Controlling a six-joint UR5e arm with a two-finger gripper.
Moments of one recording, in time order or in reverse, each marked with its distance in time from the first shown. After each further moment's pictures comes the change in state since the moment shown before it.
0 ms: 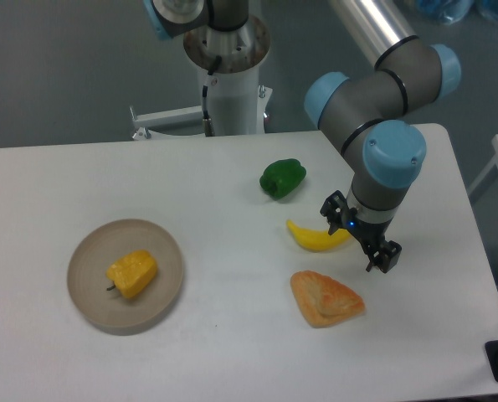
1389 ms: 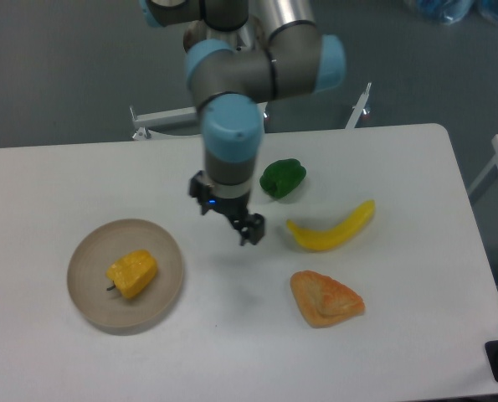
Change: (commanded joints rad) arm -0.406 0.178 -0.262 0.090 -0.044 -0.628
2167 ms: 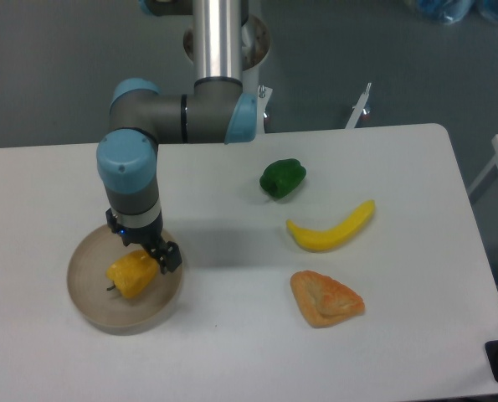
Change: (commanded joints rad) arm -0.117 -0.135 0.006 0.175 0.005 -0.105
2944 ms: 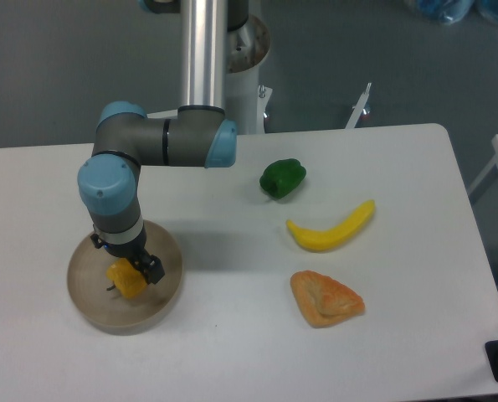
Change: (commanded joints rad) arm -0.022 -0.057 0.005 0.012 0.009 0.003
